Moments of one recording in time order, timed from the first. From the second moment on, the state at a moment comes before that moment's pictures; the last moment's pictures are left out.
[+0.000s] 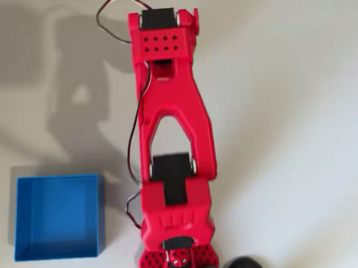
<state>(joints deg) -1.8 76.6 75.8 69.8 -14.3</state>
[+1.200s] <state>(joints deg) -50.4 122.4 109.8 84.8 1.9</state>
